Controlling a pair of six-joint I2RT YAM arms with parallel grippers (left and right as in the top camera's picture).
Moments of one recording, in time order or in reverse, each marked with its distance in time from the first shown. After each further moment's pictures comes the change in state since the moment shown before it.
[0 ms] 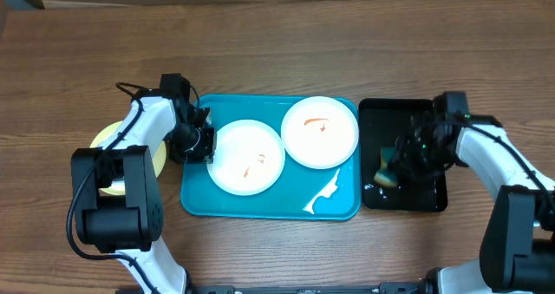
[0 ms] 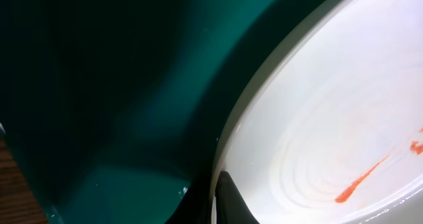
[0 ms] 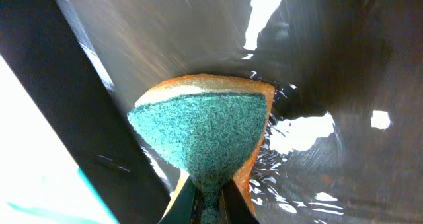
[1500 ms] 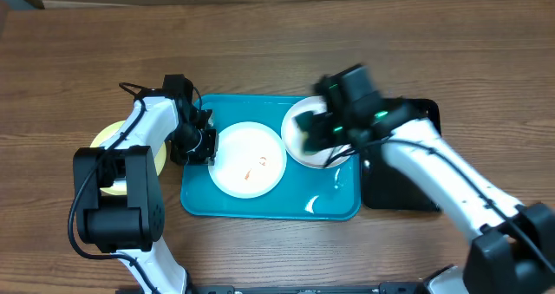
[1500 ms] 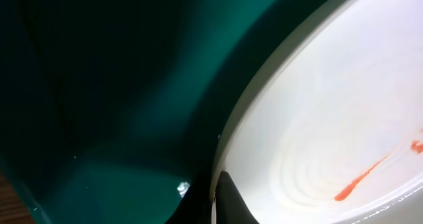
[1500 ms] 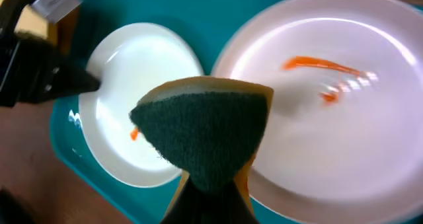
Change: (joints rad) left arm -0.014 0.000 0.000 -0.023 -0.003 -0.001; right arm 0.599 -0.027 0.266 0.153 0.114 -0.027
